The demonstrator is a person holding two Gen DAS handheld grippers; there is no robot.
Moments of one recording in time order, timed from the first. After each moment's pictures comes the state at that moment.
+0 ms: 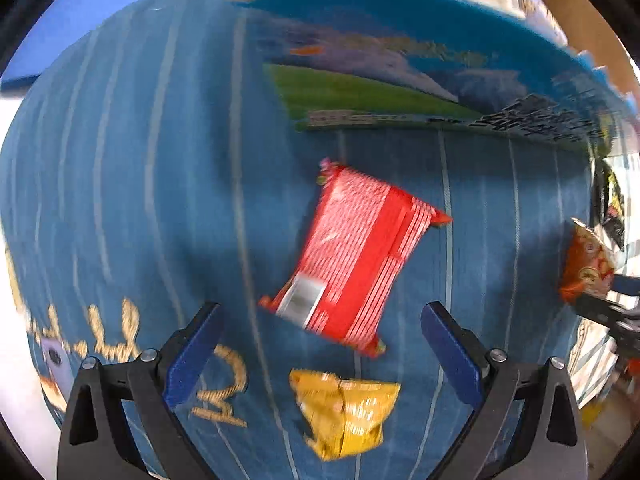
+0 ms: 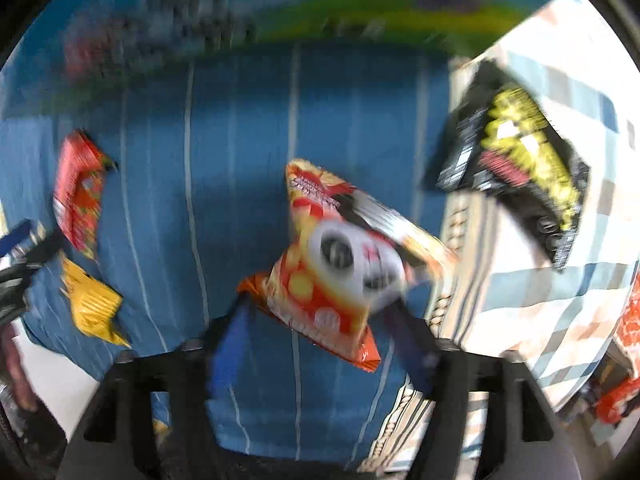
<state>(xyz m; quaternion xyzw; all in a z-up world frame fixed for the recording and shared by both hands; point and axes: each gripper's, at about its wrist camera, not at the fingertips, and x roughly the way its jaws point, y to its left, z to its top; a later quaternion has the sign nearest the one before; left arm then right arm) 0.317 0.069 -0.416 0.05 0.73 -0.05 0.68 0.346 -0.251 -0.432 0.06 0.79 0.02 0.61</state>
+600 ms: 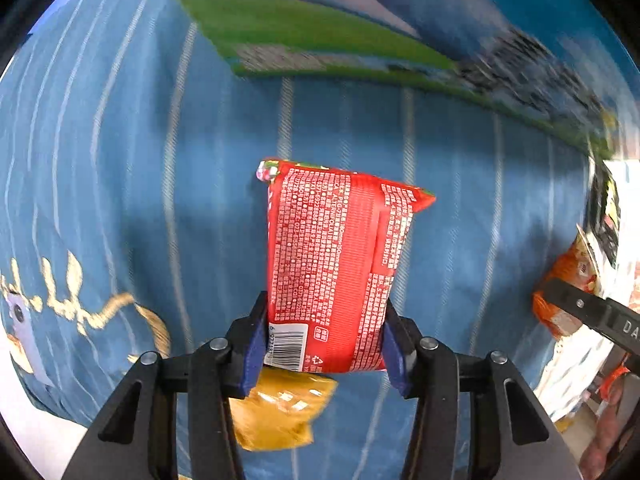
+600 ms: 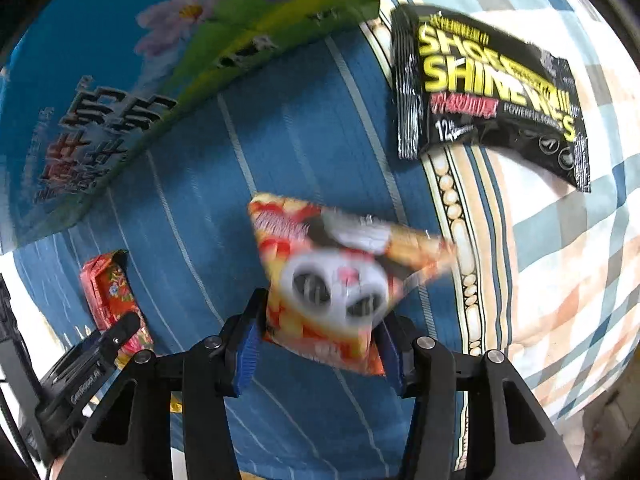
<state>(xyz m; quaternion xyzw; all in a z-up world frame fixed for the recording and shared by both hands) 0.304 0.065 -0.448 0.00 0.76 -0.03 0.65 0.334 -0.266 -0.462 0.23 0.76 -0.07 0.61</state>
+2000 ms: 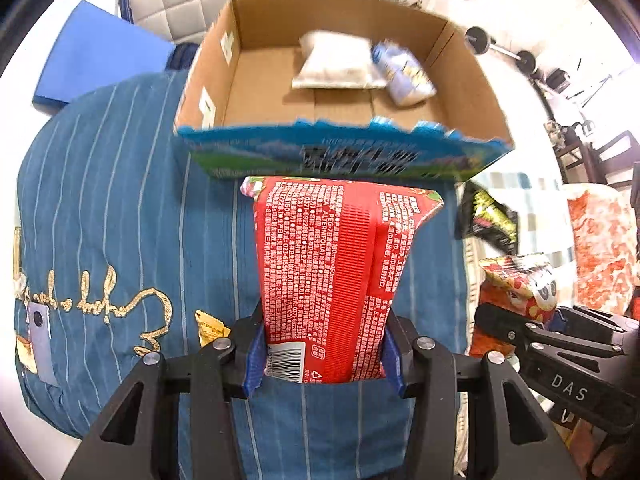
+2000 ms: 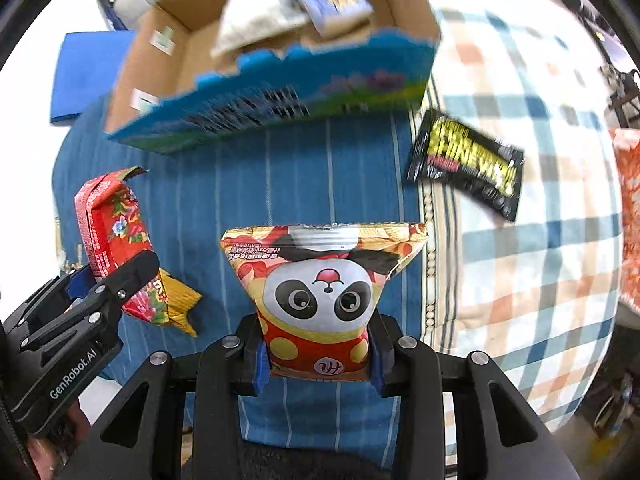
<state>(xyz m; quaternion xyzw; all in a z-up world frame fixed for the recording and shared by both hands) 0.233 -0.016 -0.299 0.00 0.64 -0.08 0.76 0.265 -0.240 -0.301 0.11 0.70 0.04 0.70</state>
